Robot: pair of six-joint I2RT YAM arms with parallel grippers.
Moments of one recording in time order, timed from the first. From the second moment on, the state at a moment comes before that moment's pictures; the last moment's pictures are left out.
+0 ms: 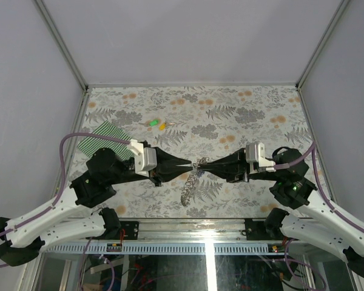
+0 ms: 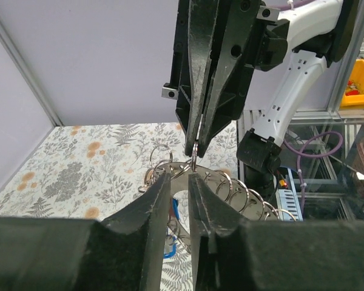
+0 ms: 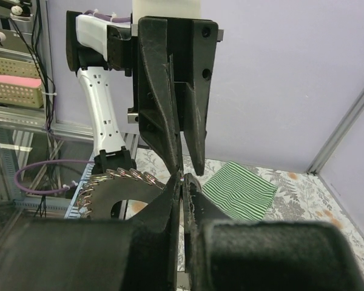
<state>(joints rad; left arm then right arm) -1.03 0.77 0.90 0.05 0.41 0.06 0.88 0.72 0.78 0.28 -0.67 -0.03</state>
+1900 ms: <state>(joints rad) -1.03 0.84 1.00 -0.10 0.50 0.21 0.88 0.67 0.84 0.16 -0.75 -0.03</state>
